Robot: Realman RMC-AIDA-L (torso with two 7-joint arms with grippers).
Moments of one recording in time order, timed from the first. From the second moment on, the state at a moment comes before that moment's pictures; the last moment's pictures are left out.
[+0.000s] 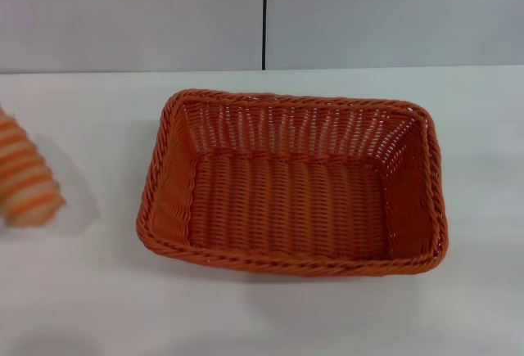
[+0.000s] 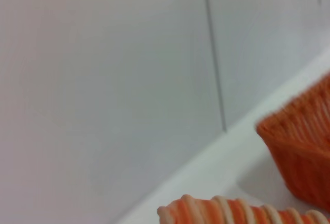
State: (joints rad) left arm -0.09 -2.06 0.48 1.22 1.92 1.68 -1.25; right arm 0.19 2.04 -0.32 -0.62 1.71 1.62 -1.83
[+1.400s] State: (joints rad) left arm -0.08 -2.07 1.55 1.17 1.36 1.11 -1.32; right arm 0.22 2.05 -0.34 -0.62 1.70 1.64 -1.82
